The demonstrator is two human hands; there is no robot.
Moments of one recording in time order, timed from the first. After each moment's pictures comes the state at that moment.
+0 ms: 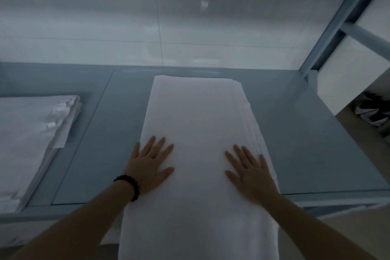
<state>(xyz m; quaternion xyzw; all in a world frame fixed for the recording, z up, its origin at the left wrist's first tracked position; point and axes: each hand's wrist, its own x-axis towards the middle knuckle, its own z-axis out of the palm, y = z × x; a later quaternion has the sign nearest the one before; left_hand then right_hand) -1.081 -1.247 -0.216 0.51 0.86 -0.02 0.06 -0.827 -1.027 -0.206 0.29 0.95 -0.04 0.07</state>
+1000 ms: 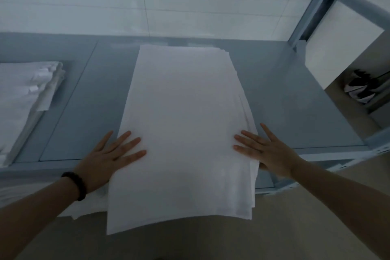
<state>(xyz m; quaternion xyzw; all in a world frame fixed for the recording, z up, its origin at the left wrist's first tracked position) -1.056 -1.355 -0.230 0.71 0.69 -0.04 -0.14 -0.721 -0.977 -0.199 -0.06 0.97 0.23 0.03</state>
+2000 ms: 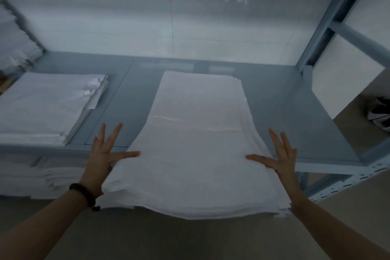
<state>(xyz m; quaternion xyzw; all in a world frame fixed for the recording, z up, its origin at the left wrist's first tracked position) -0.959 -1.413 -0.133 0.47 0.83 0.29 -0.08 -0.678 -1.067 -0.137 0.23 0.91 -0.19 -0.27</state>
